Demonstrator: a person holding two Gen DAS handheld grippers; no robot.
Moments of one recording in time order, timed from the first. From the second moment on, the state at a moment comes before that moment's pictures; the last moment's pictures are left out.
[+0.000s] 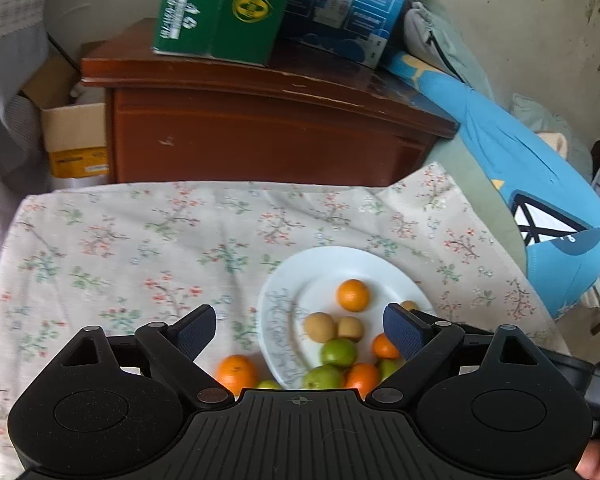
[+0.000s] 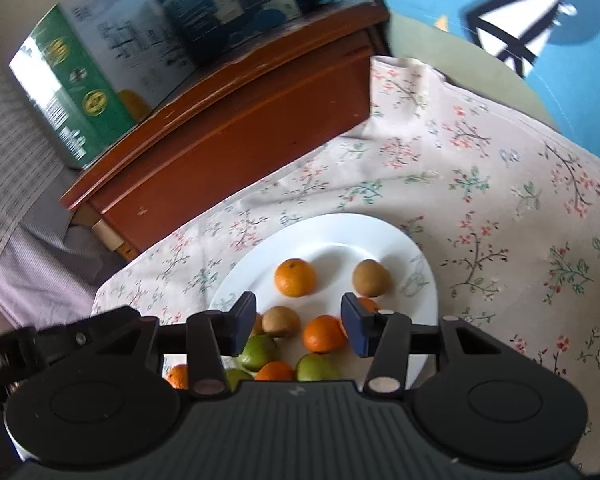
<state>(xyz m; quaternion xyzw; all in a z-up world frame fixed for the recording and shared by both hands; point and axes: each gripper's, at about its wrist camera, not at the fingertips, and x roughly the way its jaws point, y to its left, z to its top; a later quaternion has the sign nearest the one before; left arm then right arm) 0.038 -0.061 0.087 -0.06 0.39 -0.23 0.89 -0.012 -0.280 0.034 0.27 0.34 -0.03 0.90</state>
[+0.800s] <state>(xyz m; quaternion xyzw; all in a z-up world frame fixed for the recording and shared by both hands) 0.016 0.001 0.076 -0.06 0.42 -0.14 0.90 -0.061 -0.195 0.010 0.22 0.38 0.04 0.90</state>
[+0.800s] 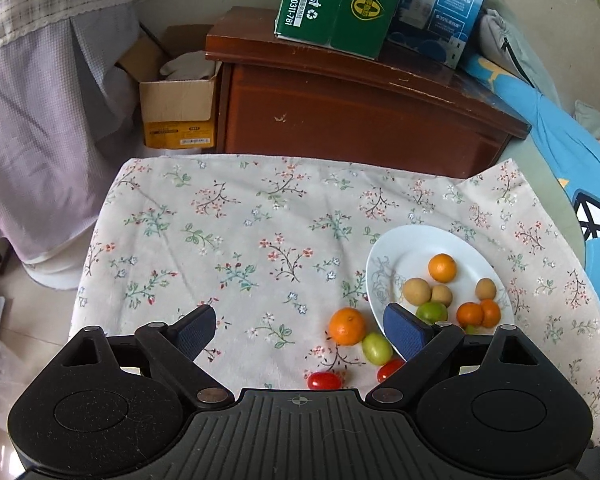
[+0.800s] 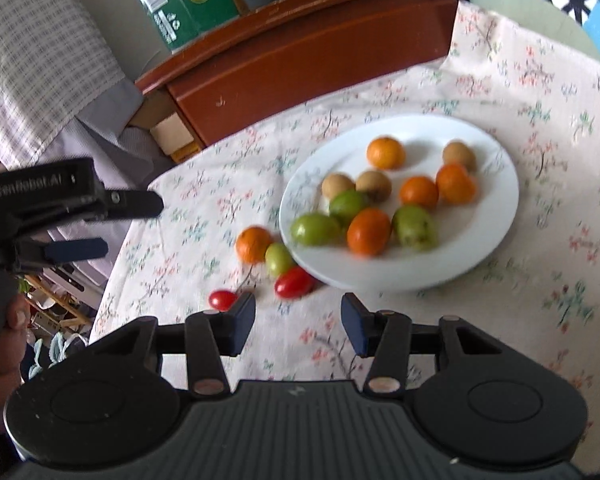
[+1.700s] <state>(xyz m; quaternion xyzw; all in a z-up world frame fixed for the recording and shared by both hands) 0.013 0.011 0.047 -0.03 0.46 -0.11 0.88 -0.037 -0.150 -0.016 0.11 0.34 0.03 0.93</state>
